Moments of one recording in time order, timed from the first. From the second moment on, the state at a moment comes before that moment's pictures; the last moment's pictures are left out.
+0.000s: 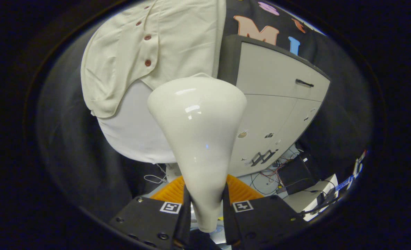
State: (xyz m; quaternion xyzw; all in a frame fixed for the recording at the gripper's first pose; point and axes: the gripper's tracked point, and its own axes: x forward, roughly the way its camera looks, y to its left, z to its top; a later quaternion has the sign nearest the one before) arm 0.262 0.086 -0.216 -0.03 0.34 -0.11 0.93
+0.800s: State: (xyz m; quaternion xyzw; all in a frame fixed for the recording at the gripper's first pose) arm 0.203 0.177 -0.023 -0.05 0.21 -0.05 0.98
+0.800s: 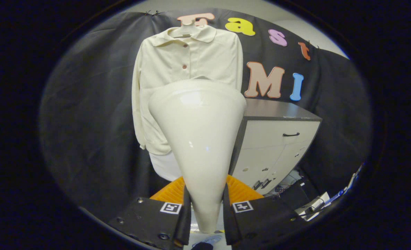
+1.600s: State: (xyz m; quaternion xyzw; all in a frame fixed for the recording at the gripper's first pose) arm 0.144 0.175 0.092 -0.03 0.04 -0.01 1.00
